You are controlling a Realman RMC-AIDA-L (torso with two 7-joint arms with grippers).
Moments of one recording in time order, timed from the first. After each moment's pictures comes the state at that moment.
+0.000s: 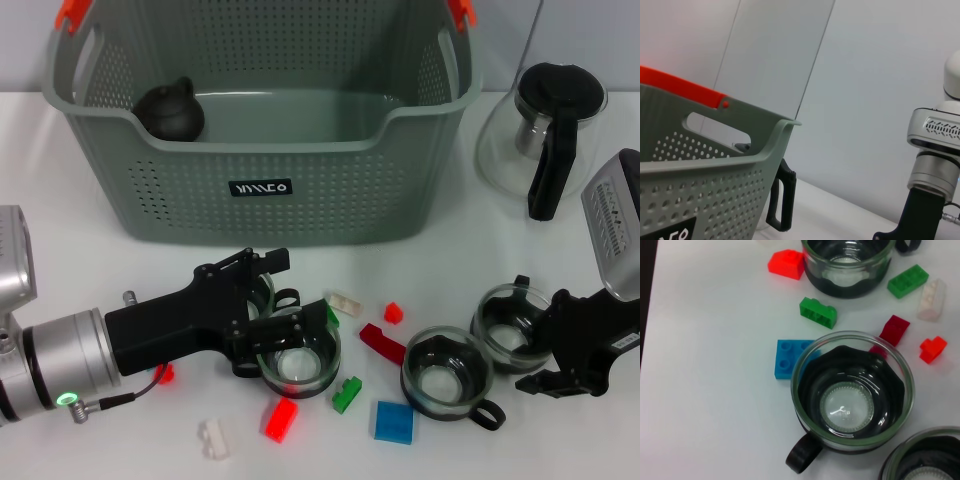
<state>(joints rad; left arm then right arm) -0.45 -2.16 0.45 0.41 2.02 1.63 -1.09 0.67 2.10 -1.04 -0.94 -2.63 -1.61 1.53</state>
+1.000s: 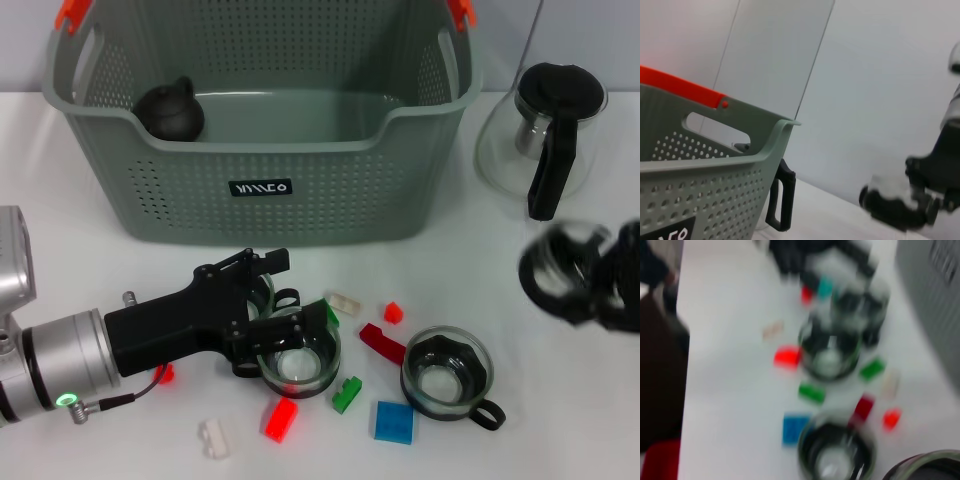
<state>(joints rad) -0.45 -2.16 0.45 0.41 2.02 1.63 -1.09 0.62 2.07 -0.81 -1.31 -2.49 -1.99 1.58</state>
